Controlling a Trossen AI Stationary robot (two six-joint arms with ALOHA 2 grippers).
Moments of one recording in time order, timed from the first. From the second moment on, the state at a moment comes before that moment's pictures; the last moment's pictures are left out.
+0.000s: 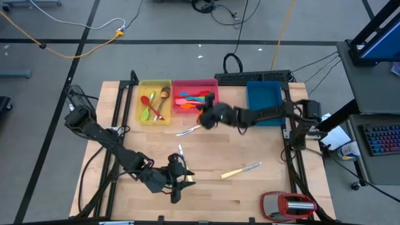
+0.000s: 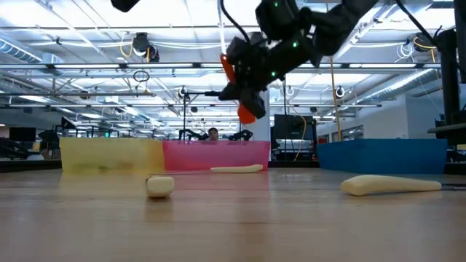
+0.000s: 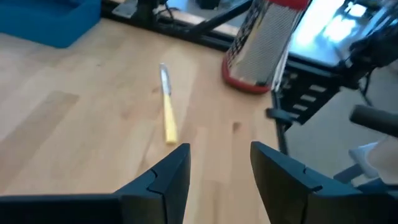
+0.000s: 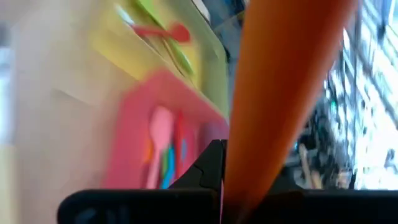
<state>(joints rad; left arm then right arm) -0.62 1.58 1.09 -0.02 -0.53 -0.59 -0.15 1.77 1.03 0.41 0.38 -0.94</state>
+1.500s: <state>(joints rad) -0.46 1.58 1.09 -0.27 -0.58 -0.65 -0.47 1.96 1.09 0.68 0.00 -0.59</state>
